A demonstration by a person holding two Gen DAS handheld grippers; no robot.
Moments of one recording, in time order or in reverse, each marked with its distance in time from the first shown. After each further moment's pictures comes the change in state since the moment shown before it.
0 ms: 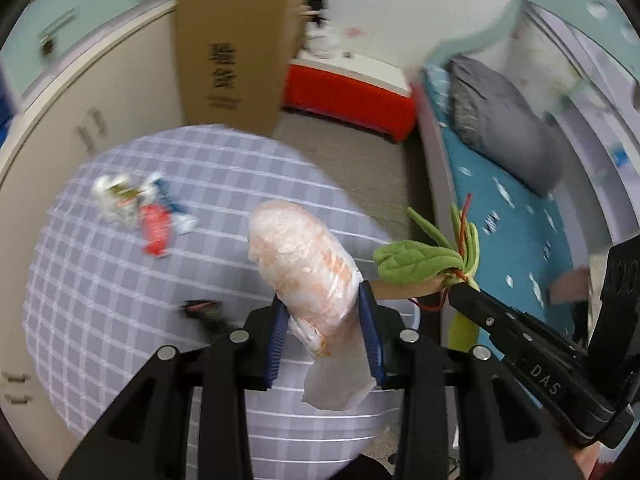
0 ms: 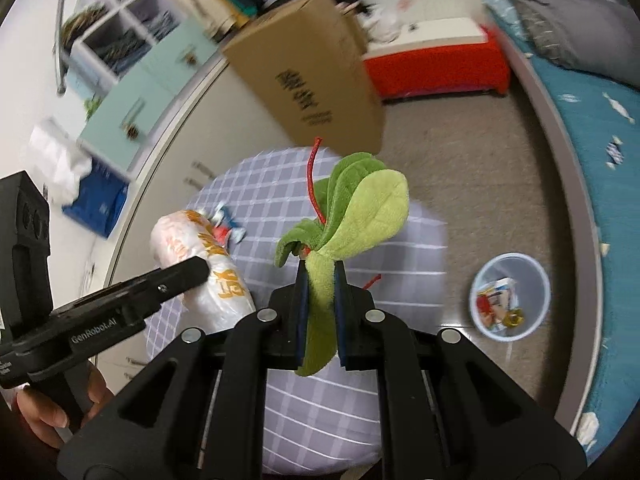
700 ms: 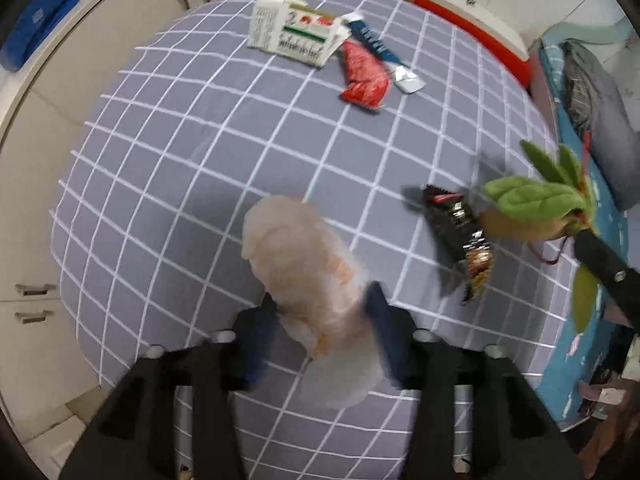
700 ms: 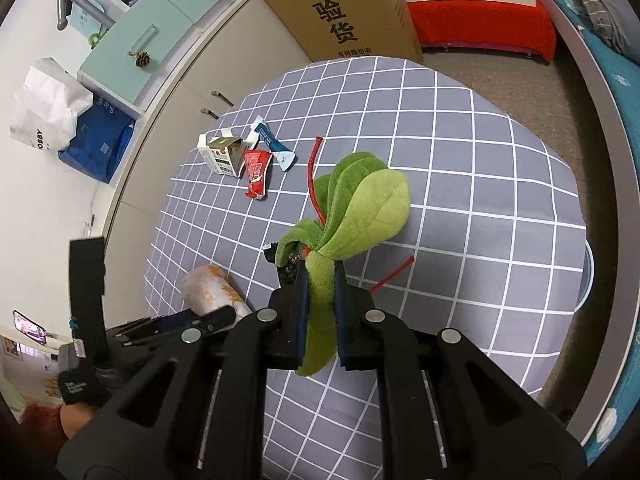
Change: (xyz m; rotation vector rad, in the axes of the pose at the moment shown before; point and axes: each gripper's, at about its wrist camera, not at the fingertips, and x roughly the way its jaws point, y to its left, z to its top) left arm 0.057 0.194 -0.081 -0.243 0.250 0.231; right arm 0.118 0.094 -0.044 -0.076 0.208 0.055
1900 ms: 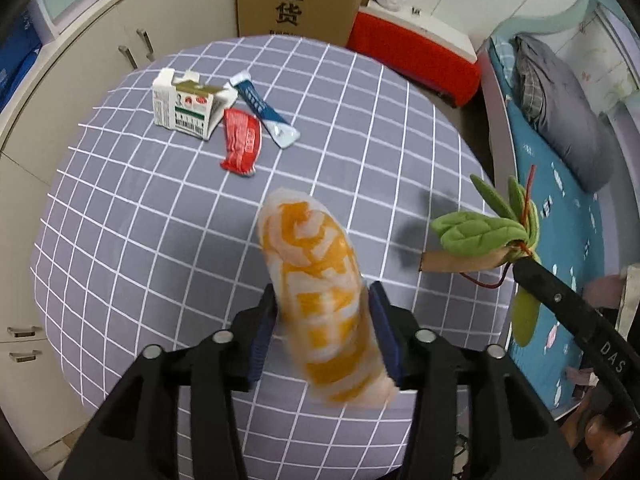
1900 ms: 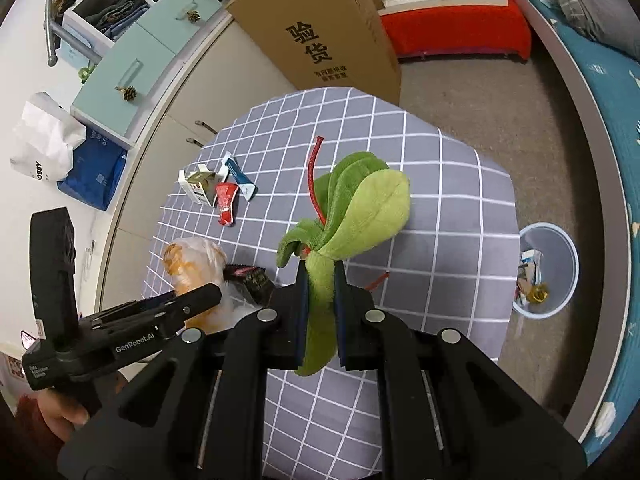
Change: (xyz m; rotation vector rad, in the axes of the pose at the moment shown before) left arm -0.030 -0.077 0.022 0.109 -0.058 -0.091; right arm -0.040 -0.049 0.007 0.069 -0.056 -0.007
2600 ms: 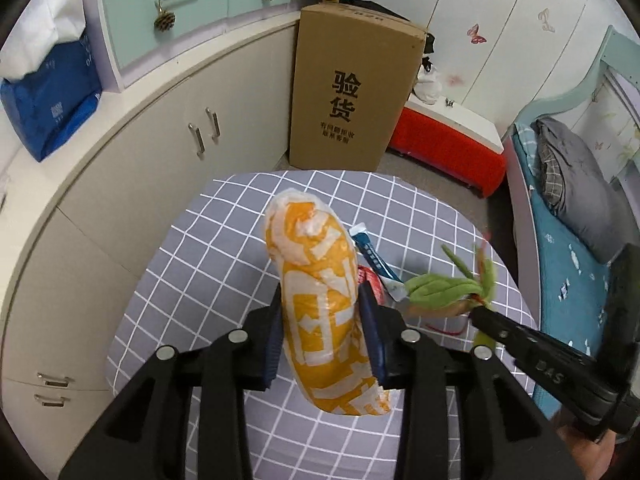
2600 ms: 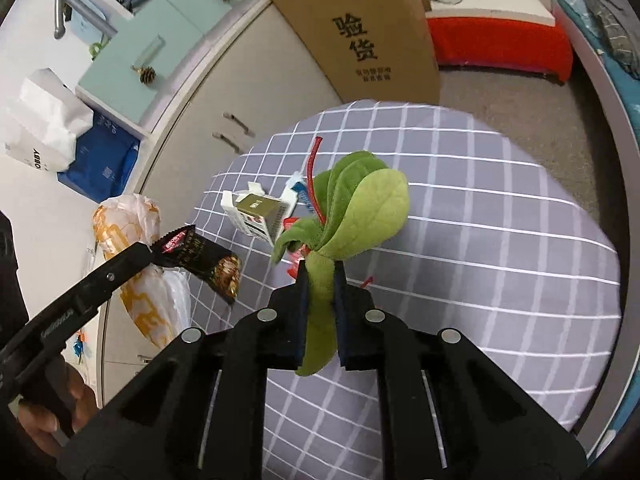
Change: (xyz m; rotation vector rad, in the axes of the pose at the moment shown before) left arm -0.083 0.101 0.062 -0.077 -0.315 0.077; right arm 0.066 0.096 0.052 -0.078 0.012 0.023
